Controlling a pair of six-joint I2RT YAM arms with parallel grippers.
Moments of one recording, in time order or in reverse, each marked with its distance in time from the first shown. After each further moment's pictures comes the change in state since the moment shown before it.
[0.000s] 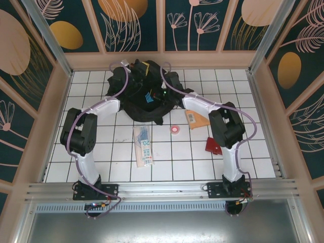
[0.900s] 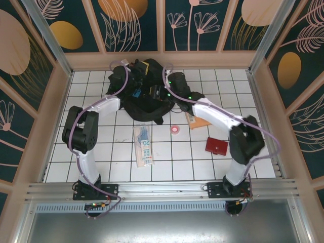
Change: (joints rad) left arm 0.016 0.039 0.028 -0.006 0.023 -0.006; right arm 0.056 -0.387 -0.249 -0.023 0.129 -0.262
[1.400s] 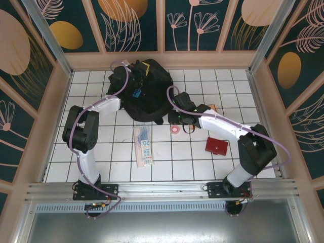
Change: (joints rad) left arm 0.000 0.006 -0.003 0.003 0.016 0.001; right arm 0.016 -0.087 -0.208 -0.387 0.159 -0.002
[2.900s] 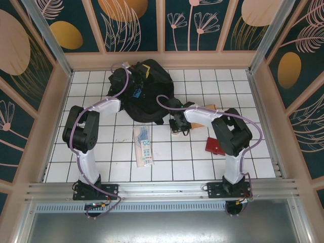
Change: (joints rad) left arm 0.000 0.000 -0.035 0.033 0.023 -0.031; right arm -0.005 0.318 0.130 -0.198 0.075 -0.141
